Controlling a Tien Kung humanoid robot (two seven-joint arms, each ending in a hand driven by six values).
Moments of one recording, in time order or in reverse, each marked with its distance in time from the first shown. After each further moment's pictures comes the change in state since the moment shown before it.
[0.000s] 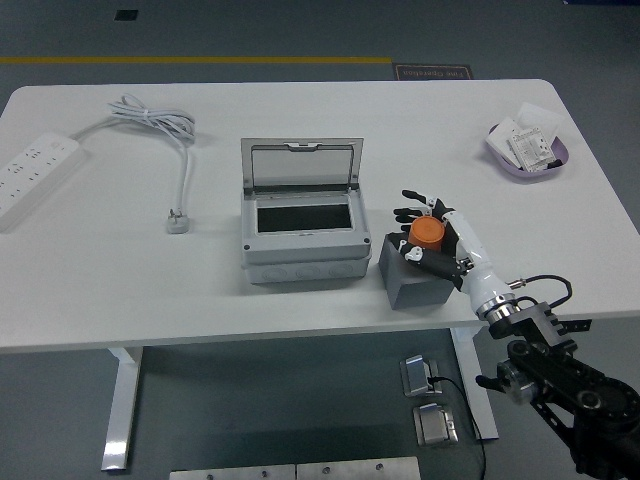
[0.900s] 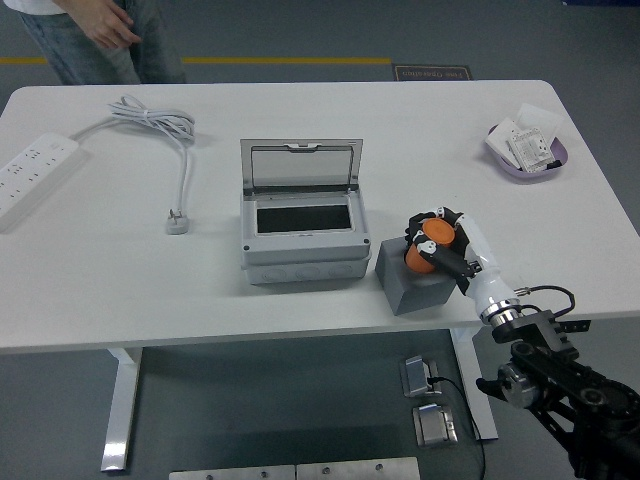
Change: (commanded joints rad) left arm -0.002 0.002 0.015 0.000 -0.007 -0.001 -0.009; right arm 0.004 -0.003 -0.045 -0.026 0.109 -0.003 0.020
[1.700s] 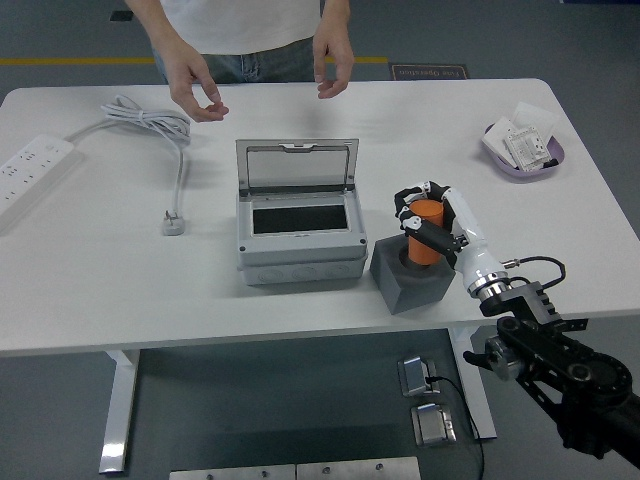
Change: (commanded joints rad) left arm -0.013 0.006 0.011 0.000 -0.011 0.002 -0.002; right arm 0.115 0.012 -0.015 0.016 -0.045 -0.076 -0.048
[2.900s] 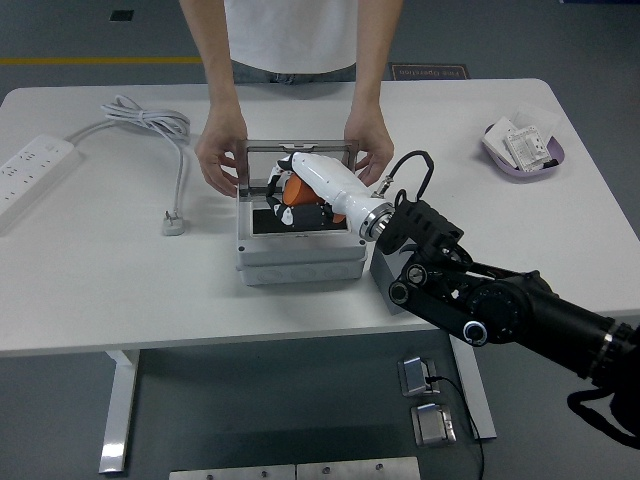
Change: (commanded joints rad) left arm 0.001 0.009 -0.058 -0.004 0.070 -0.008 0.027; right arm 0.456 0.174 -0.362 -0.113 -0.711 -0.011 -0.449
